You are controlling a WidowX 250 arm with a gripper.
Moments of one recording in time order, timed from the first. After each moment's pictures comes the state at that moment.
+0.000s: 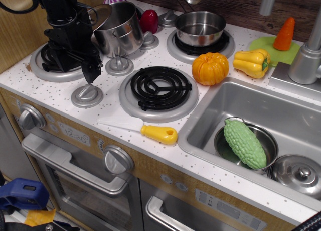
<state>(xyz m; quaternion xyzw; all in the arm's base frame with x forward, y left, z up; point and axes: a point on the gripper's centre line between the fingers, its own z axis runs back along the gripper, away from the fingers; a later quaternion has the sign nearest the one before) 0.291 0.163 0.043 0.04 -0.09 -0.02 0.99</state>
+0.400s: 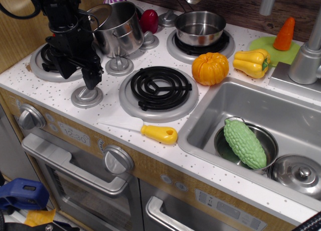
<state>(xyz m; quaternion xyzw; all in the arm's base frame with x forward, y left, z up) 0.288 0.161 0.032 0.03 -0.08 -0.02 1.00</state>
